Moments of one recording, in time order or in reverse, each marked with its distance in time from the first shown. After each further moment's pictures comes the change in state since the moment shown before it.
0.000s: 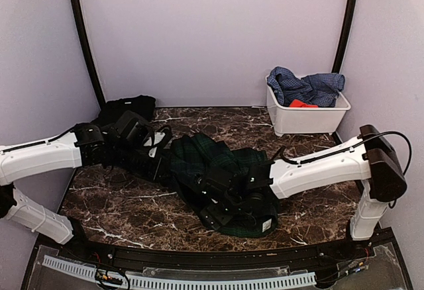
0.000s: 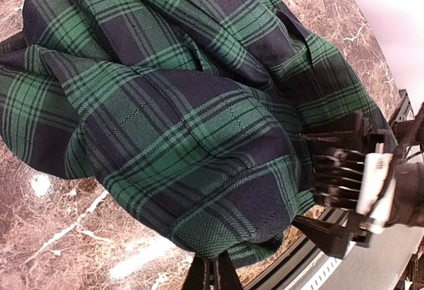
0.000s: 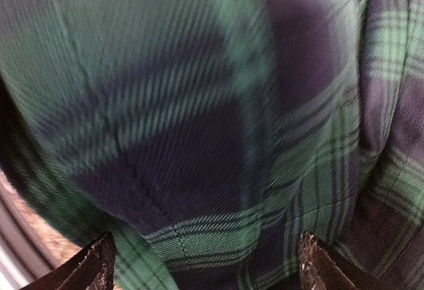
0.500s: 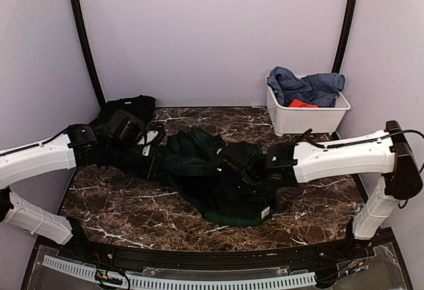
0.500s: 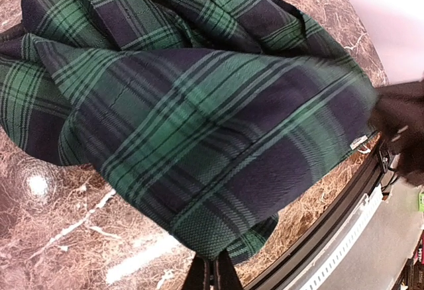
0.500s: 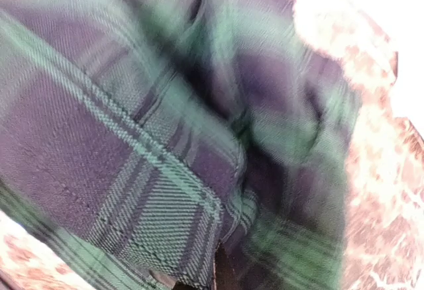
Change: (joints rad) left arm 0.045 -0.055 -0.034 -0.002 0.013 0.002; right arm -0.049 -0.112 0.006 -0.093 0.279 0.057
